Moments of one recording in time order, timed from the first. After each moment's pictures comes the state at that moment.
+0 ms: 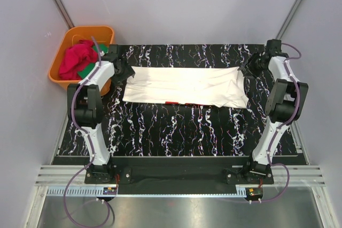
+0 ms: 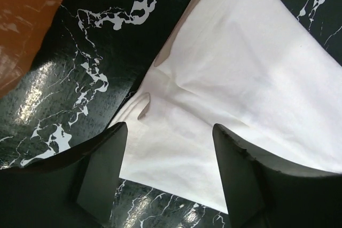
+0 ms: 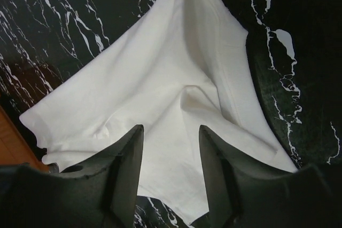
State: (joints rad) left arm -0.07 1.97 1.57 -0.64 -0.08 -0.69; right arm -0.22 2.10 1.72 -0.64 -0.38 0.56
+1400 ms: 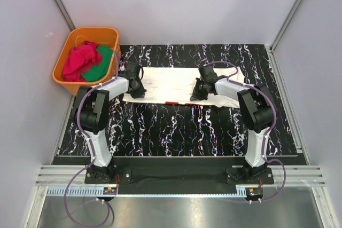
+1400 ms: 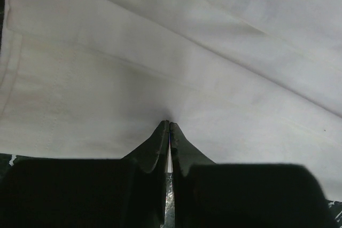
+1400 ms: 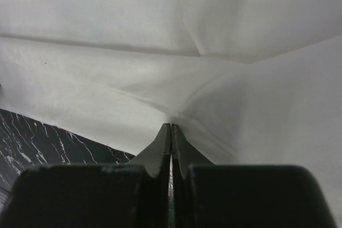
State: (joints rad) left arm -0.25 1.90 1.23 -0.40 -0.04 -0.66; right arm 0.42 1.98 1.28 -0.29 -0.17 0.69
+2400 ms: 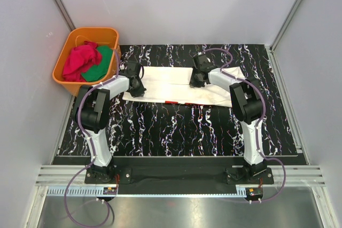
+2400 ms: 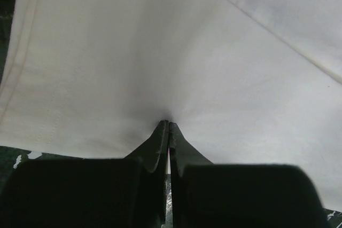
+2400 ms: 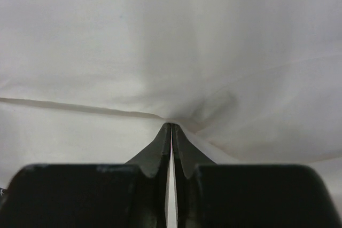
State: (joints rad) left arm -0.25 1.93 1.26 -0.41 -0.07 -0.67; right arm 0.42 2.18 1.60 -0.35 0.02 0.60
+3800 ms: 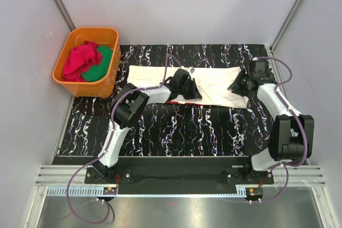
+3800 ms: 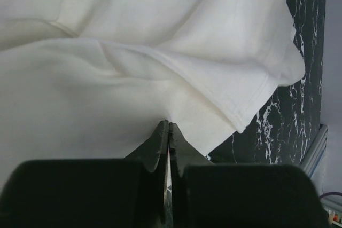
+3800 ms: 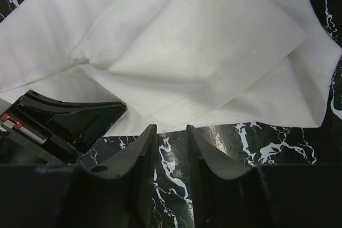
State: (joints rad) left arm -0.69 2.26 1.51 0.10 0.34 -0.74; right arm 0.01 1.52 1.08 -0.44 -0.16 0.57
